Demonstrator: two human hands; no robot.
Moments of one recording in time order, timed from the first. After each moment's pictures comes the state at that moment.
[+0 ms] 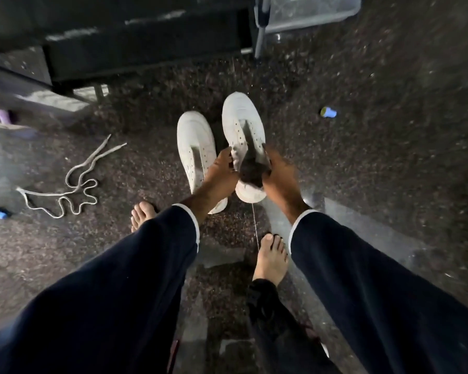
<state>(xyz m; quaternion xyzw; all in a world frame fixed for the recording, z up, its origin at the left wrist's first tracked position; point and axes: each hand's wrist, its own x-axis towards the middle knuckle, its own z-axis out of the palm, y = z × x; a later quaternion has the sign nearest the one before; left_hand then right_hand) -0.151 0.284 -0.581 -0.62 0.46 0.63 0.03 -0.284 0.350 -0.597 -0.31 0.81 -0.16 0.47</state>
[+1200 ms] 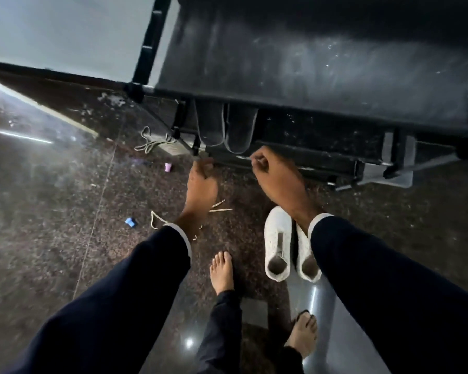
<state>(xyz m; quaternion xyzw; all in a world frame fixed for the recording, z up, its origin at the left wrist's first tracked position) 0.094 0.092 -0.339 -0.75 0.37 0.46 -0.30 -0.087 0.079 -0.297 -0.62 0.66 -0.18 0.38</state>
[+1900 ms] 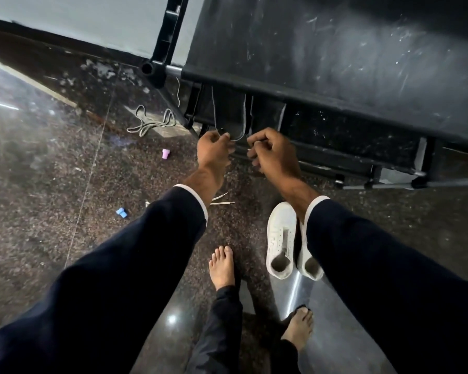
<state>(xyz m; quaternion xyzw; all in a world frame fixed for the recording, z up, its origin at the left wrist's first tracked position) 0.114 0.009 -0.371 -0.72 0.16 0.58 -0.35 -0.016 0.024 -0.331 -0.47 0.70 -0.22 0.49</state>
